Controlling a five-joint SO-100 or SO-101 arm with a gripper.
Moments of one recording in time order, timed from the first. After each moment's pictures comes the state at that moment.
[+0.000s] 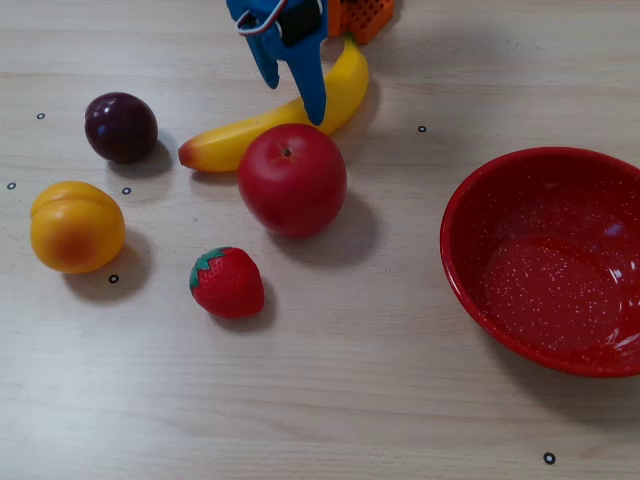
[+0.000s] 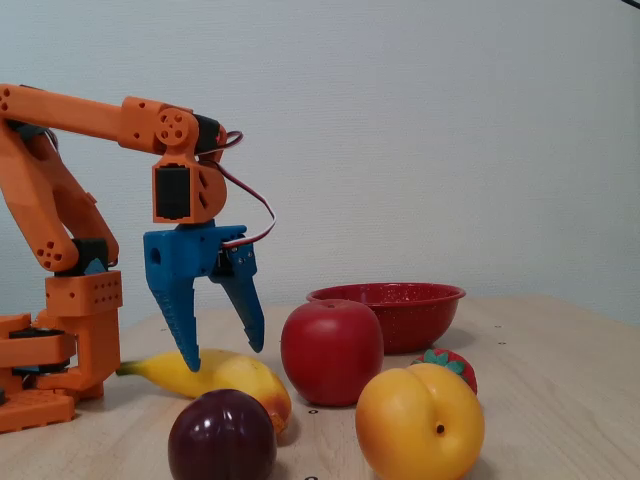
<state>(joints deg) -20.0 121.8 133.9 77.8 67.7</state>
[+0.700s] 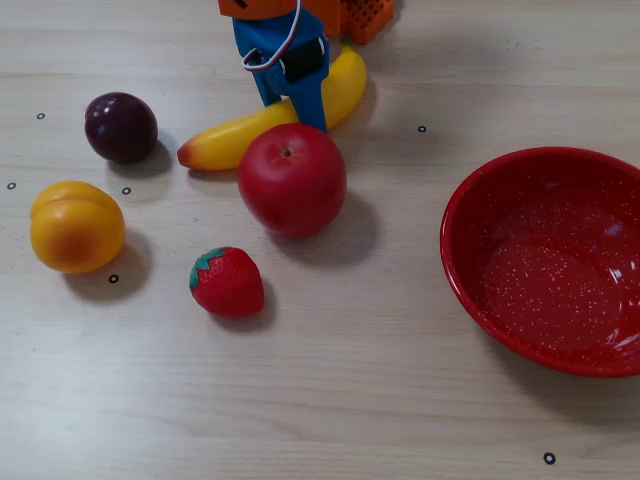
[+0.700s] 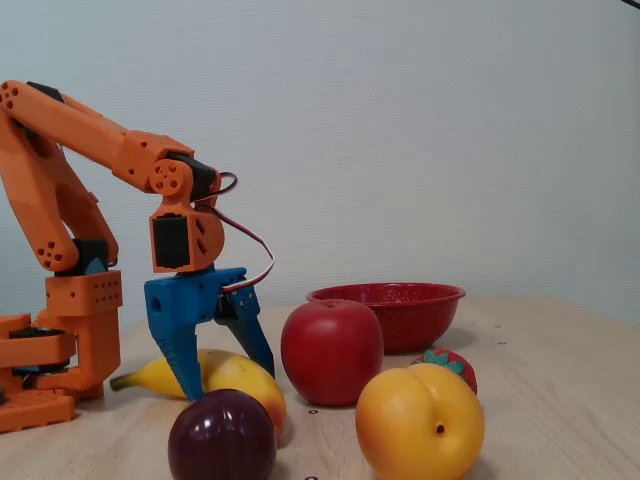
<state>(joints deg) -19.4 118.7 146.3 57.9 64.8</state>
